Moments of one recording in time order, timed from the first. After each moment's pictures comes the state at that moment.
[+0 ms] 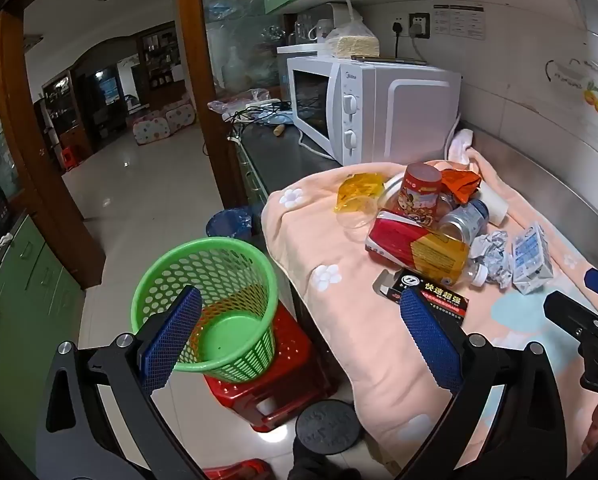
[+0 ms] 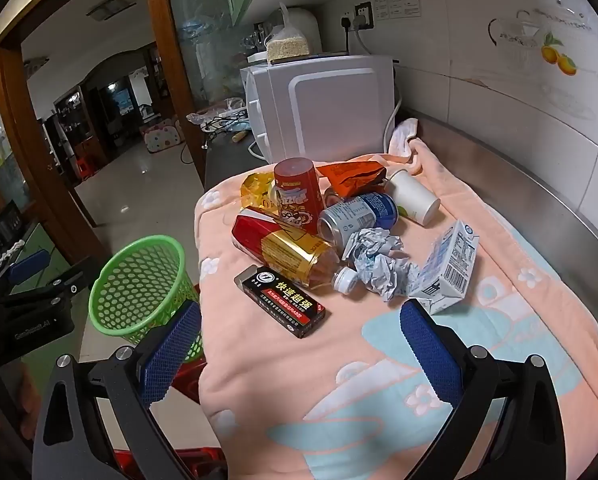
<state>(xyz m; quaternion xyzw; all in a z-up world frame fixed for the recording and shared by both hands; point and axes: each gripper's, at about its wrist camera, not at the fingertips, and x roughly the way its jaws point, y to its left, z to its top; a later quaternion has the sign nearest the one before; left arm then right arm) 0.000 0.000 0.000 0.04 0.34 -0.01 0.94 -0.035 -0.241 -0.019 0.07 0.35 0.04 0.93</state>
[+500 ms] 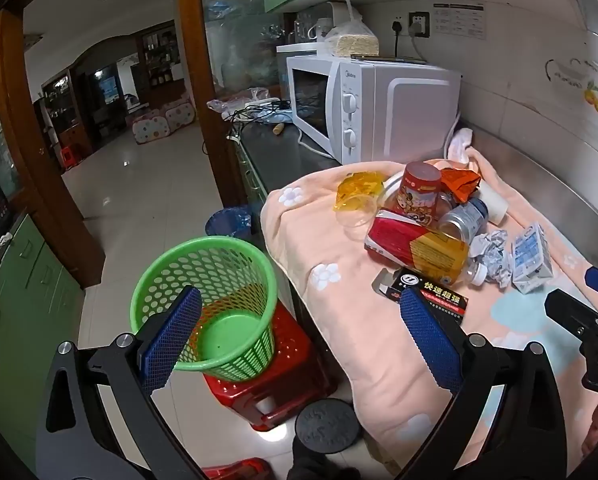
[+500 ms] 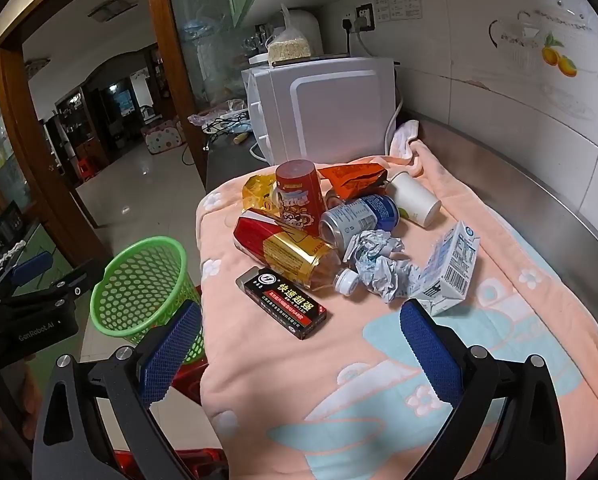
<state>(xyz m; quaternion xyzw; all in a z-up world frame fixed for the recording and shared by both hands) -0.002 -0.001 0.000 0.04 0.33 -0.02 0.94 -0.034 -0.241 -0.019 0.07 0.35 0.04 0.93</state>
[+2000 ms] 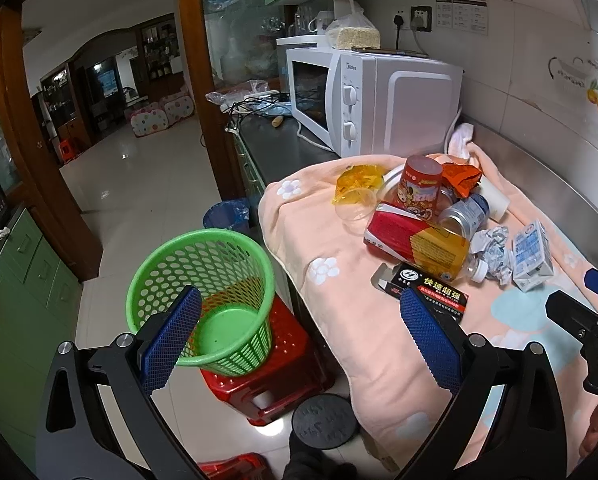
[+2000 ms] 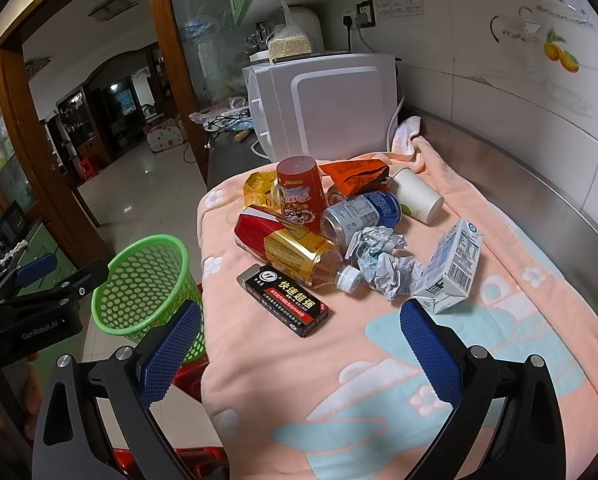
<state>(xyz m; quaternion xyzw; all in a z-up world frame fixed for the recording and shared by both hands) 0.004 -0.002 -0.007 0.04 0.35 -0.02 0.94 -0.035 -0.236 -0.024 0.07 0.35 0.04 0.93</state>
